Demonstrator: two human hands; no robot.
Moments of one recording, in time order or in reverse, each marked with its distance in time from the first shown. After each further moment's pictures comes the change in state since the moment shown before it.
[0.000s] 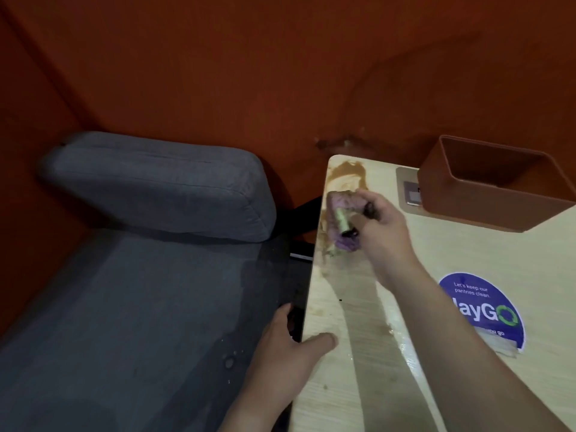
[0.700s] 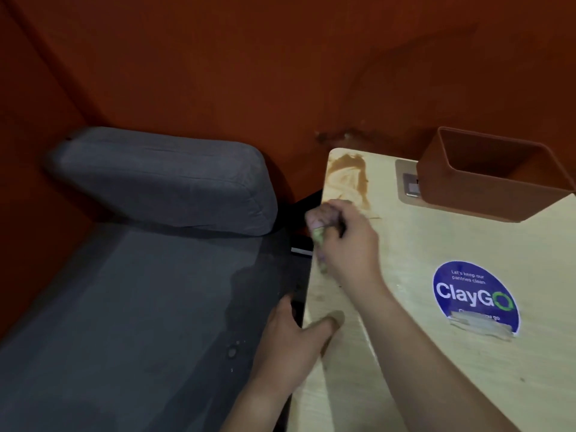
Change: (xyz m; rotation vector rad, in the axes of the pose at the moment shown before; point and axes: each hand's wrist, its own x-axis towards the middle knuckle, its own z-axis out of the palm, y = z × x) left_hand -0.009 0.005 0.007 0.117 0.078 0.076; right_hand -0.053 -0.001 0.034 -0.346 0.035 -0.205
